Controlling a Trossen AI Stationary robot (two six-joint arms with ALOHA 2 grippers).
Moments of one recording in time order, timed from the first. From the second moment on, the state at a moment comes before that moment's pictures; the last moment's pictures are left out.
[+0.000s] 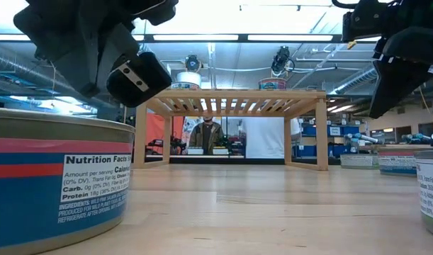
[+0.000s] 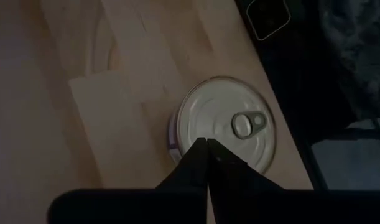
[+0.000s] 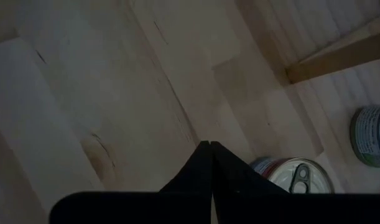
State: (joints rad) left arm -0.41 1.68 1.02 -0.24 0.31 -0.21; right arm 0.56 1.56 1.02 -1.07 0.52 1.03
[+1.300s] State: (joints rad) left arm -0.33 1.74 1.02 -0.27 0.01 -0.10; right arm 0.56 1.56 1.01 -0.78 0.52 0.80
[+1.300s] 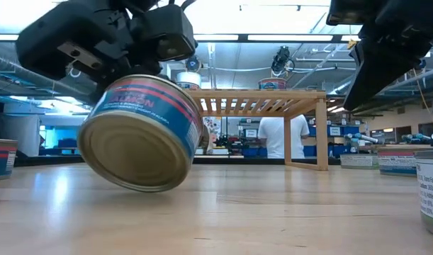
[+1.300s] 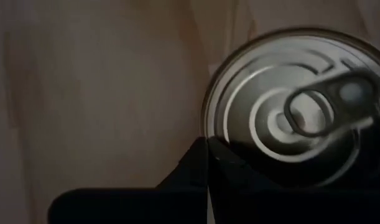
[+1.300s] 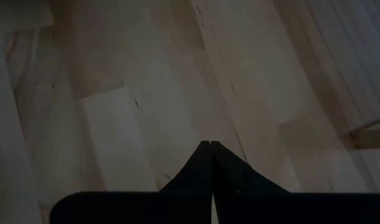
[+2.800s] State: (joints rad) left arm -0.34 1.70 0.73 0.14 -0.26 -0.21; right arm 0.55 1.56 1.01 -0.63 0.53 0.68
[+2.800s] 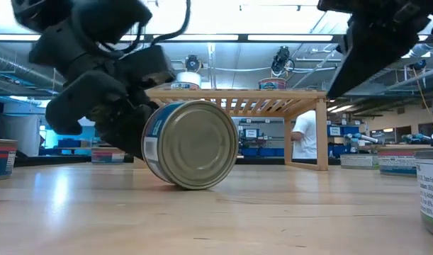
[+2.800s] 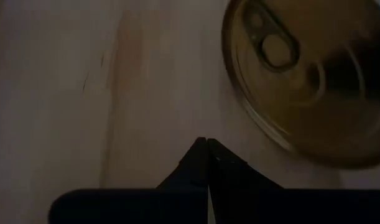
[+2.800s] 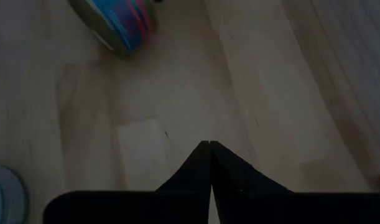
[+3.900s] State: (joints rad) left arm -0.38 1.68 0.33 1.01 -0.42 -0.18; right arm 0.35 1.79 1.25 -0.29 0.21 0.11
